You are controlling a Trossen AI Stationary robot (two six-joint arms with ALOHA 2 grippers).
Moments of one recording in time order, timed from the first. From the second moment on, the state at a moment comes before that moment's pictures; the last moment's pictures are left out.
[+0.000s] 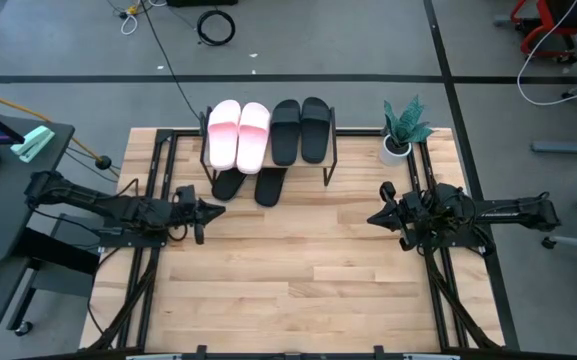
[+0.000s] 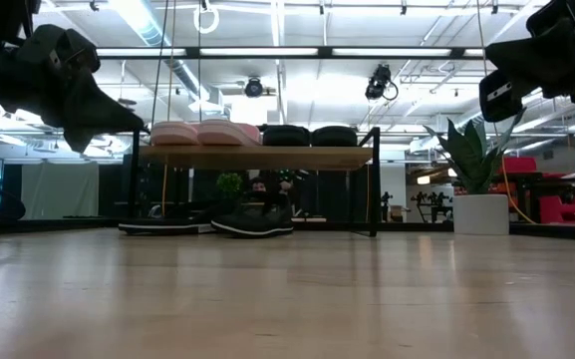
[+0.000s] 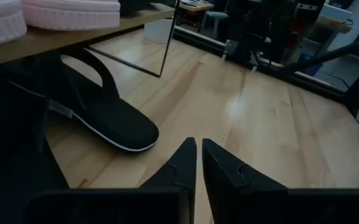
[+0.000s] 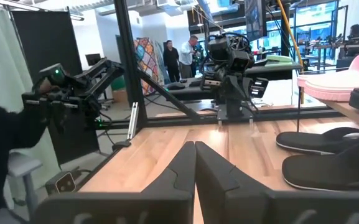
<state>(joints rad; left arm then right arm) -0.23 0.43 0.09 0.08 -0.50 -0.42 -0.05 0.21 0.01 0.30 -0.28 0.18</state>
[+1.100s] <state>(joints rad) -0.24 0.11 0.09 0.08 -0.50 -0.43 -0.05 0.21 0.01 0.30 -0.28 0.18</state>
